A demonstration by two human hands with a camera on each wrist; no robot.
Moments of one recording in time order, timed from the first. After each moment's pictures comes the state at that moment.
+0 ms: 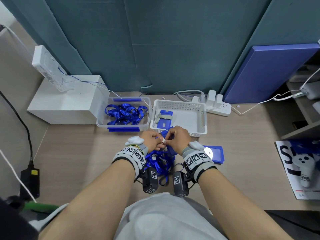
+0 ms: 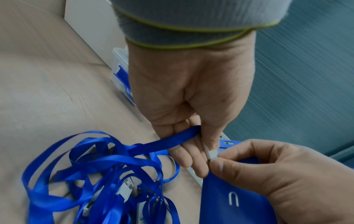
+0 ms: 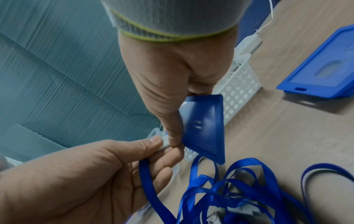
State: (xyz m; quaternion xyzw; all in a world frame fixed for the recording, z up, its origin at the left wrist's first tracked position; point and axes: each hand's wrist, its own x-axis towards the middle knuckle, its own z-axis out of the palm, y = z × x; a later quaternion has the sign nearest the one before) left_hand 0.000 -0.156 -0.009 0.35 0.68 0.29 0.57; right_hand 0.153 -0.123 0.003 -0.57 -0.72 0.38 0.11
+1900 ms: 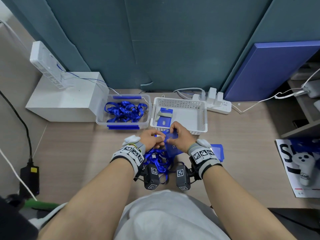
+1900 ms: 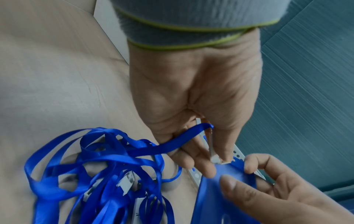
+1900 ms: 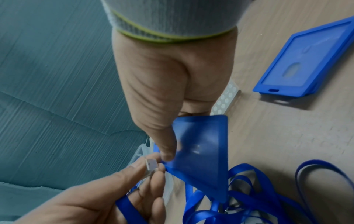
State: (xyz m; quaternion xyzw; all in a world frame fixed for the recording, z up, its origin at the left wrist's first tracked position) left_hand -0.003 -0.161 -0.009 0.34 0.66 0.31 0.59; right_hand 0.171 -0.117 -0.025 -0.51 -0.69 0.48 0.19
